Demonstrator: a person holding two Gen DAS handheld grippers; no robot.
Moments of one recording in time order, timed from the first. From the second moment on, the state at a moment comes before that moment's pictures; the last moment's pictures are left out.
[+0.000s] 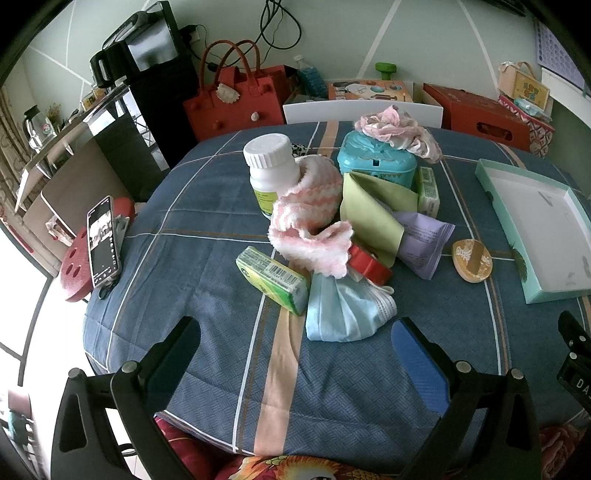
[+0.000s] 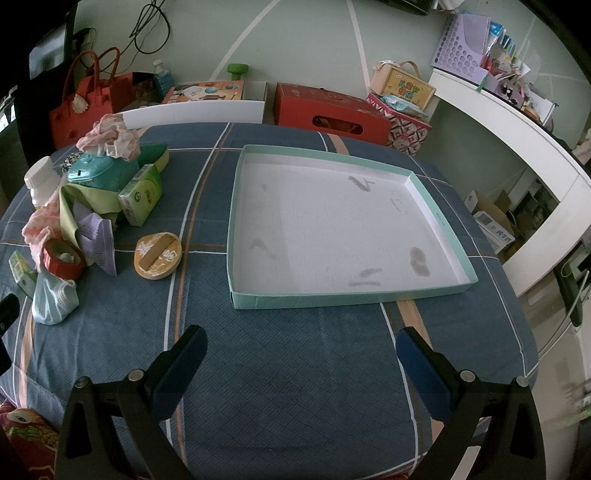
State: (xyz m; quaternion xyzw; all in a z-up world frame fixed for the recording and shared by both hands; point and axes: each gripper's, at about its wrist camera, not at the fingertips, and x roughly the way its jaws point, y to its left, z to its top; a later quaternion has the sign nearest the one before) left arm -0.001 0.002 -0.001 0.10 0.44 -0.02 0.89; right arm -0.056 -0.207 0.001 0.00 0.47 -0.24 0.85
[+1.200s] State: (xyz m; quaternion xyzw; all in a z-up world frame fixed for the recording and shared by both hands) left arm 0.056 0.084 -0.028 0.01 0.49 -0.08 0.87; right arm 0.023 -0.110 -0.015 0.00 0.49 -0.02 0.87
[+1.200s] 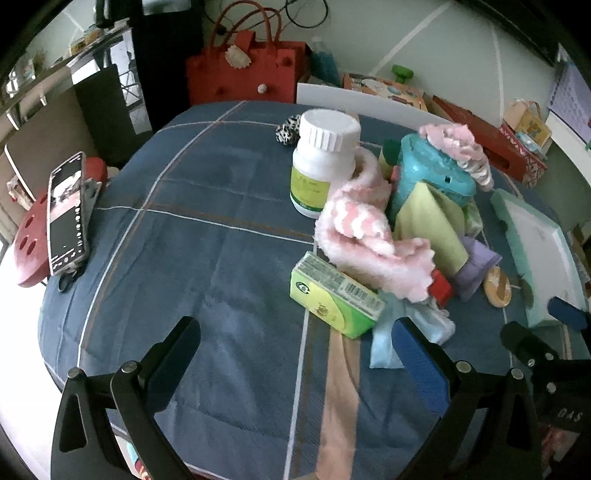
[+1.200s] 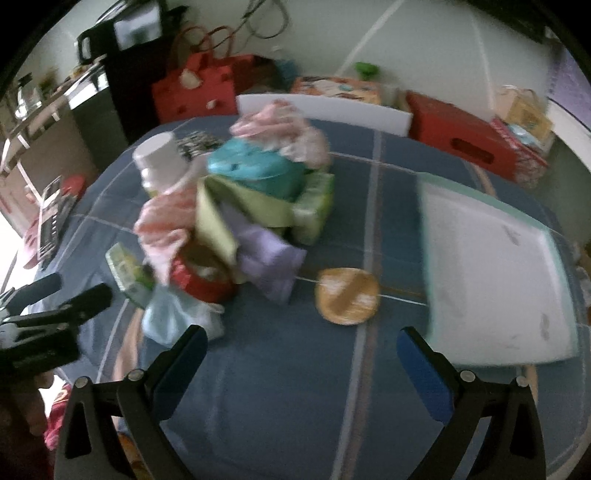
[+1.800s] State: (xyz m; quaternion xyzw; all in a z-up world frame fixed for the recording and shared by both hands) left arm 0.091 0.070 -0.044 -0.02 0.51 -0.08 0.86; right arm 0.038 -0.084 -0.046 -0.01 0.51 0.00 0.86
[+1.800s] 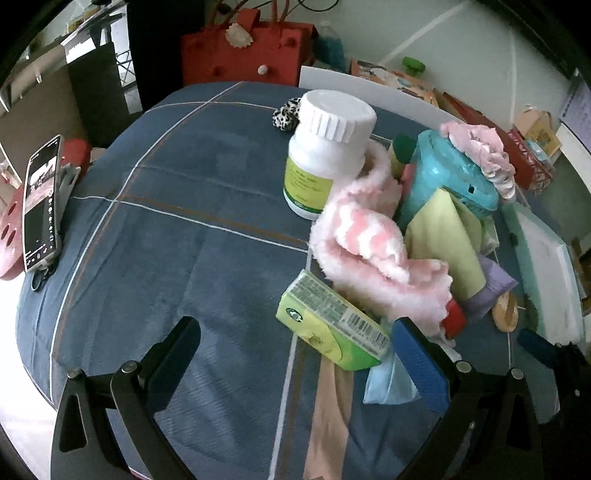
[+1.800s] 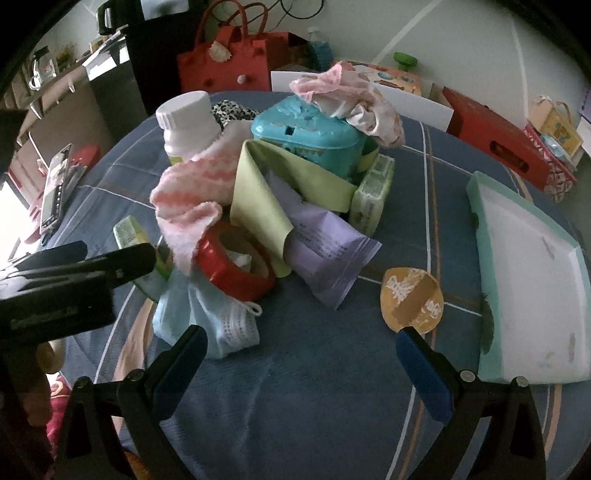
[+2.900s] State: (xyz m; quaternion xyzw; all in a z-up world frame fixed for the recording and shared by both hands) left arm 0.080 0.091 -0.045 -0.05 0.52 -0.08 0.85; right arm 0.039 -0.067 -0.049 -0.02 0.50 0.06 0.86
